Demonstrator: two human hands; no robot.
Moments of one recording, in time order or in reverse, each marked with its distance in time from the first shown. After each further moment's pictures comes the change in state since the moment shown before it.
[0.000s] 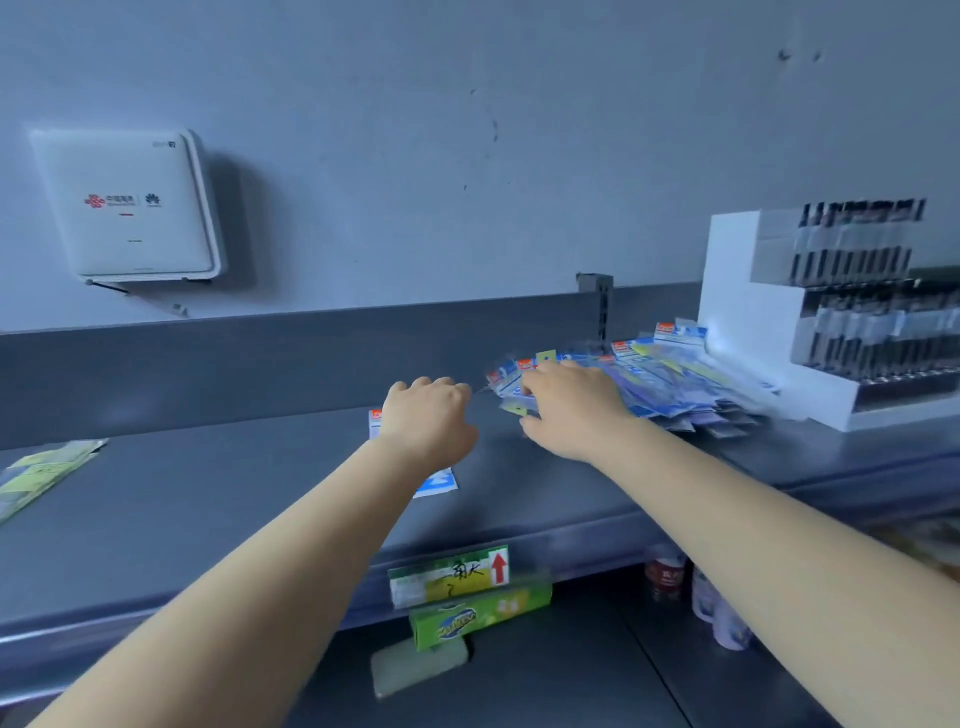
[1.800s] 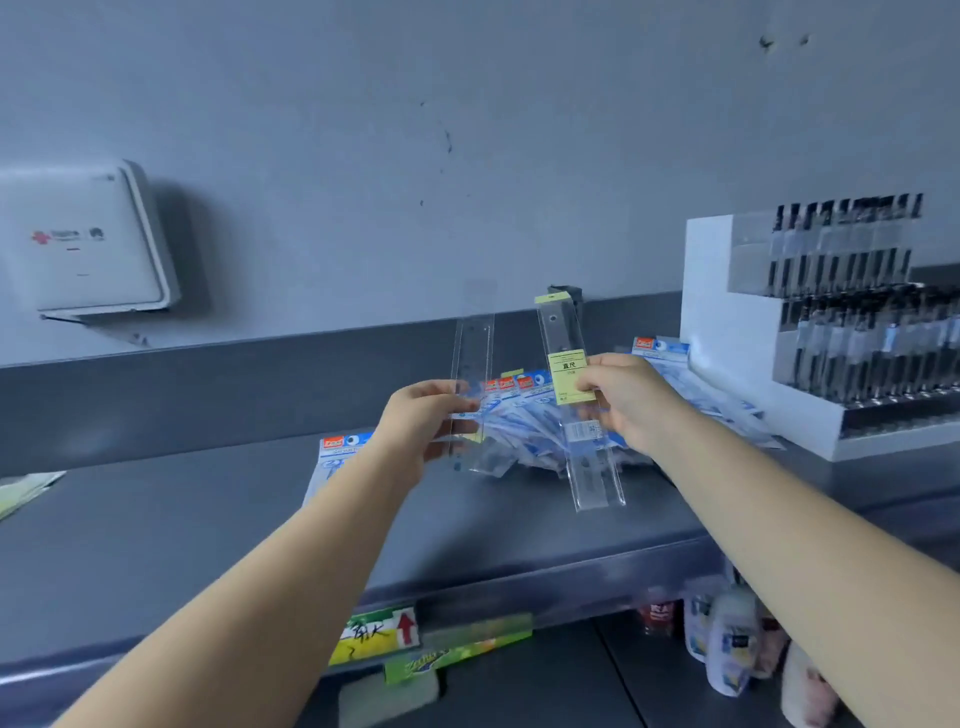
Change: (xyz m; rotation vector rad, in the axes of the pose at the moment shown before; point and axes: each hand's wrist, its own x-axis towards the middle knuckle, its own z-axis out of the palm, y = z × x) left_hand 0.037 0.059 -0.012 -1.610 -0.051 -0.540; right_hand 0.011 0.109 -0.001 1.575 0.006 0.624
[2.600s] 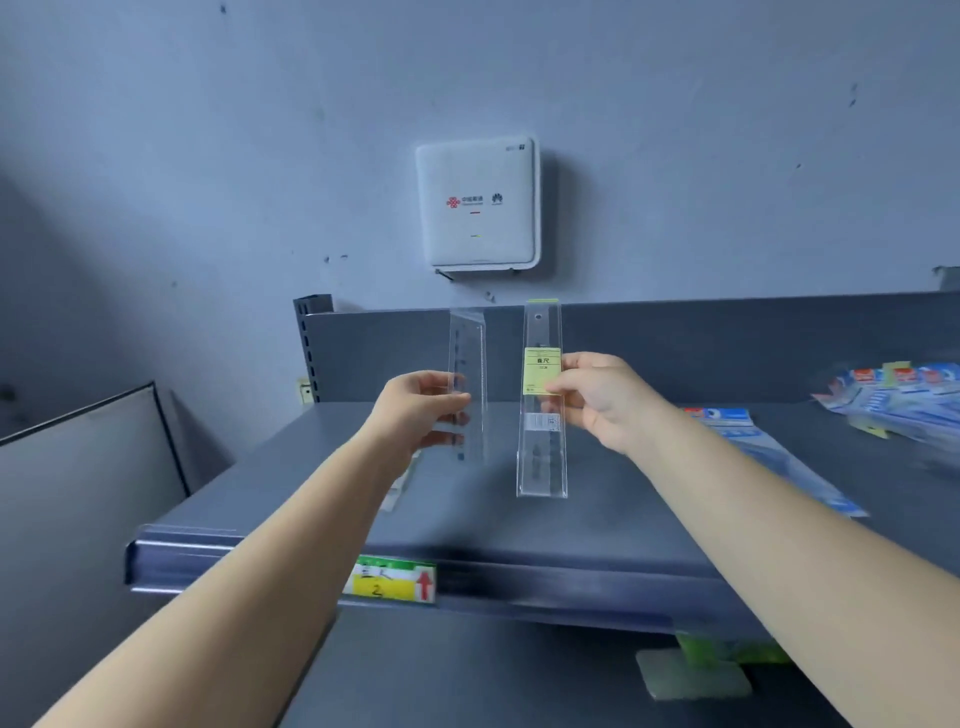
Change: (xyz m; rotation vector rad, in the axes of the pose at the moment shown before) left_hand -0.073 0.007 -0.397 0.115 0.265 0.072; right_hand -0.087 0.010 0.405 0.162 -0.428 0.084
